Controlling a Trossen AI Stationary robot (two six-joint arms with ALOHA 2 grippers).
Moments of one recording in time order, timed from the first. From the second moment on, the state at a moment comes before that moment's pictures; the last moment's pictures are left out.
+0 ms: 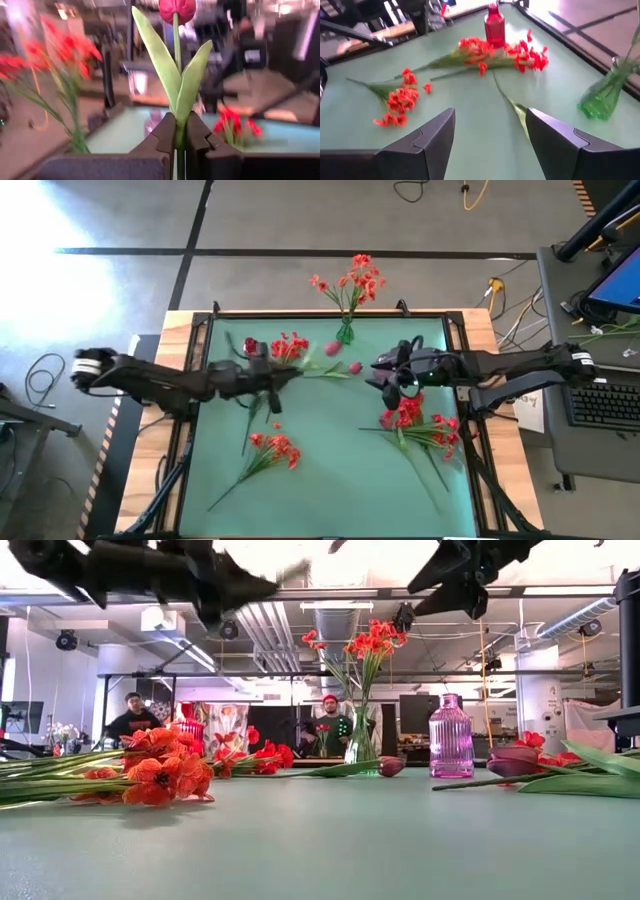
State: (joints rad) left arm 0.01 1.12 0.45 0.74 -0.27 -0.01; right arm 0.01 1.07 0.86 -0.28 0.23 0.32
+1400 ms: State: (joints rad) left arm 0.82 1.35 0.33 1.57 0.51 -0.01; right arm 0.01 1.24 0.86 -0.09 0.23 0.25
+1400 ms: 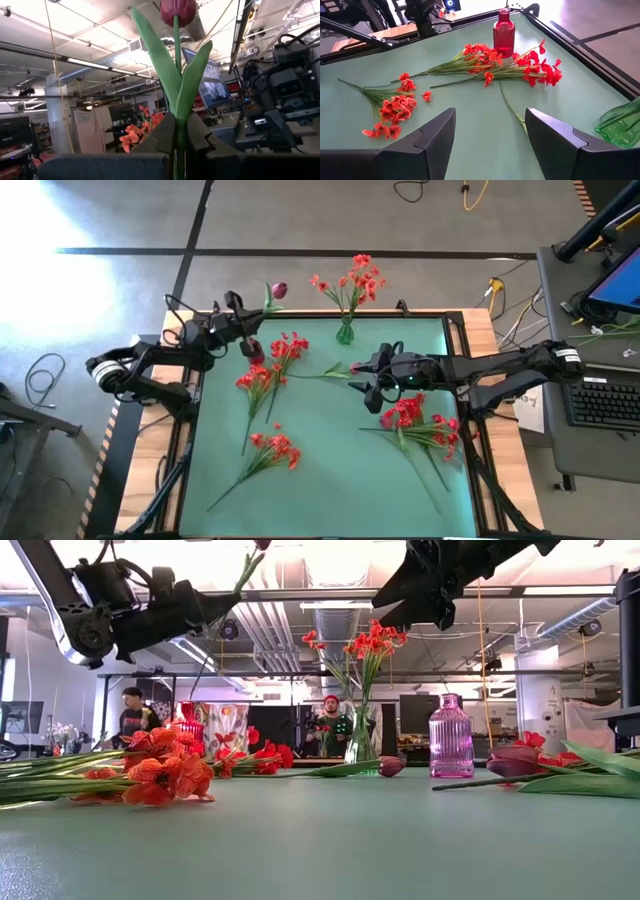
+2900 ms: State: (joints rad) left arm 0.86 1.37 0.26 1.57 0.48 -0.14; right arm 0.01 1.24 0.86 -0.09 0.24 0.26
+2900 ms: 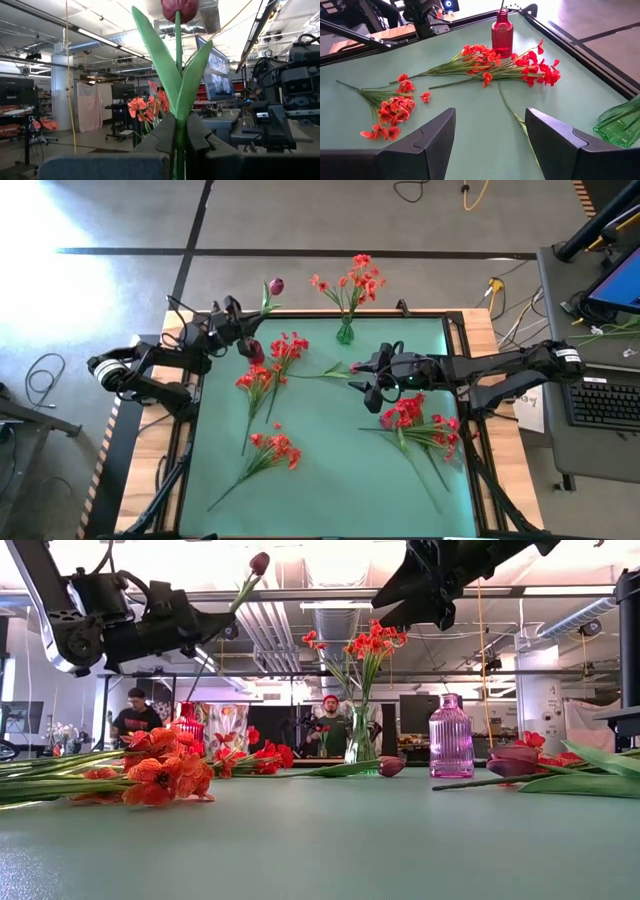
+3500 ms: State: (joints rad) left arm 0.86 1.37 0.26 1.57 0.48 -0.14; right arm 0.01 1.24 0.86 -0.07 0.24 0.26
